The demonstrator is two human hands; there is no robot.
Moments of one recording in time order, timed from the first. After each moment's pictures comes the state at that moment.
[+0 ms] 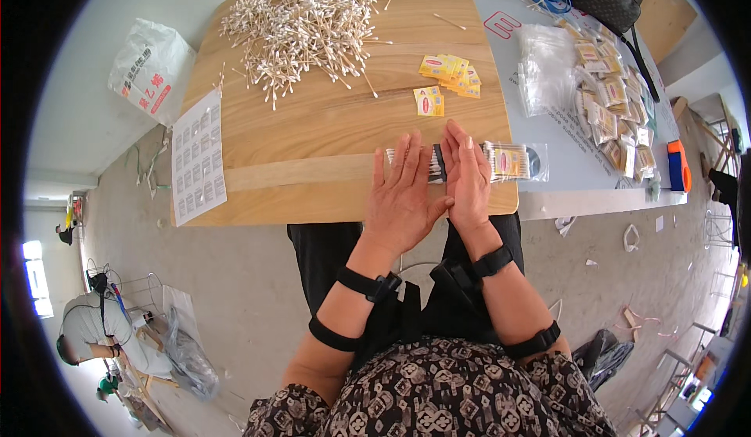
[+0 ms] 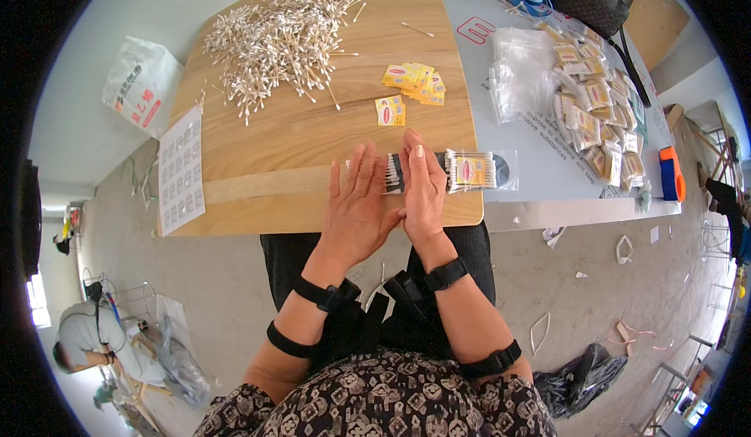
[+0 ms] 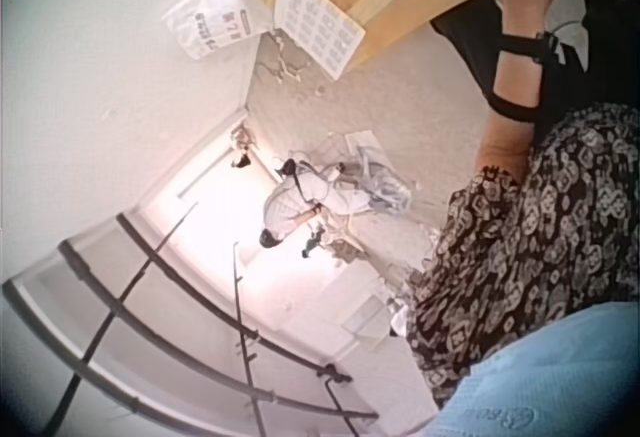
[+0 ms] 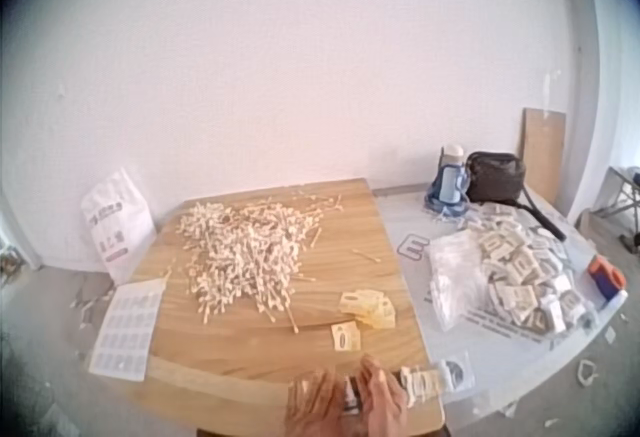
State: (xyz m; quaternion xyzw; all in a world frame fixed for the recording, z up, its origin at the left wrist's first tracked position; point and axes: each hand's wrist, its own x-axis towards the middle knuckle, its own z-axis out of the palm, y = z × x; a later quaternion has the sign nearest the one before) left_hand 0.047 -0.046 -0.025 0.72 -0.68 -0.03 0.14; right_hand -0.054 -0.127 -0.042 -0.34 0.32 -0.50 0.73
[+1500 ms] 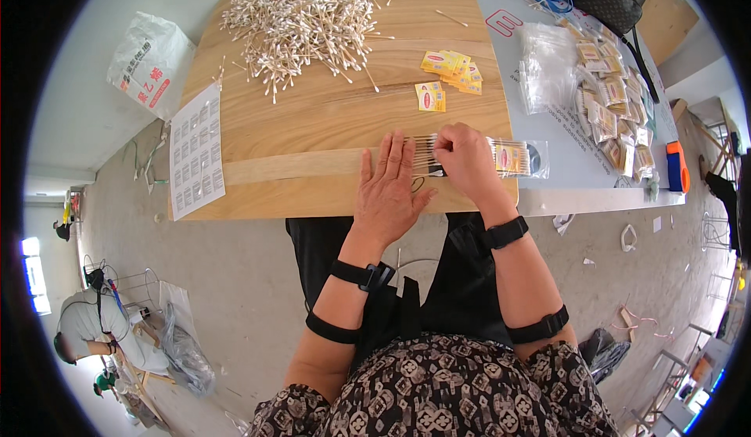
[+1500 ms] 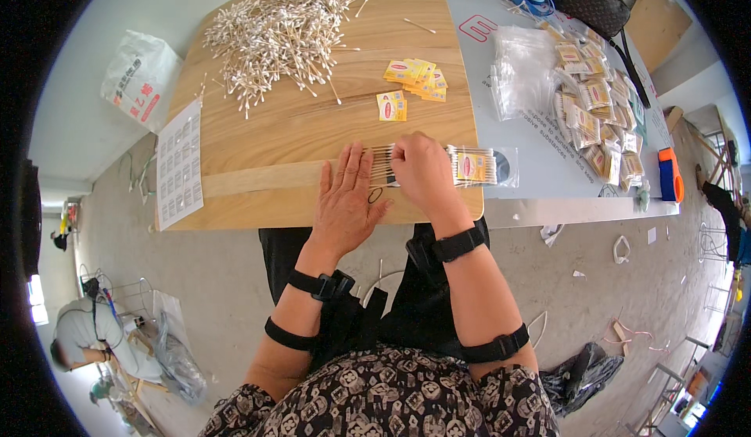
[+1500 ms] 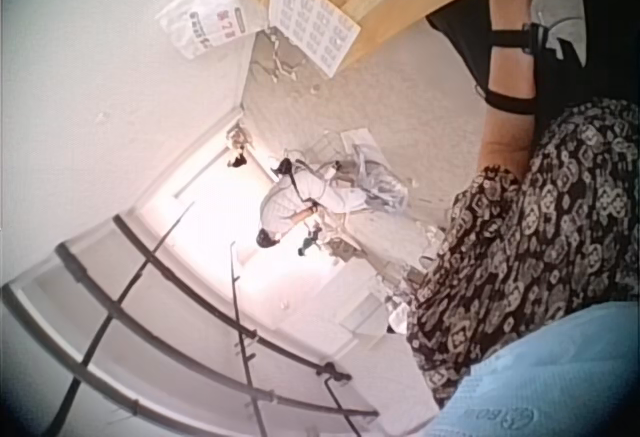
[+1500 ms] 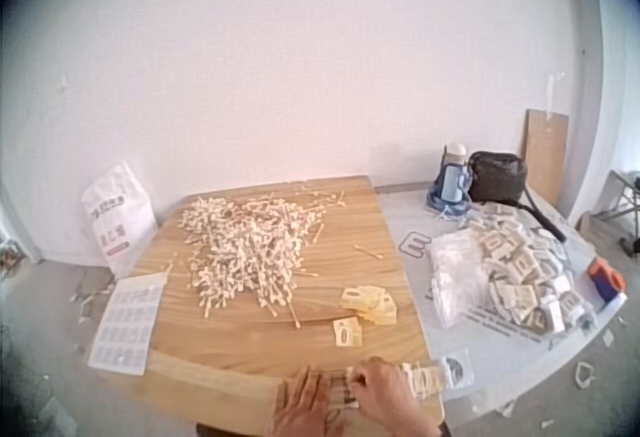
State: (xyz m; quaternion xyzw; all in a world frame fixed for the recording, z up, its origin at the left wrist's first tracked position) left_hand 0.061 -0.036 -0.037 0.75 -0.65 -0.07 0.14; right_hand -0.062 -0.164 -0.026 -0.81 0.41 -0.23 0.36
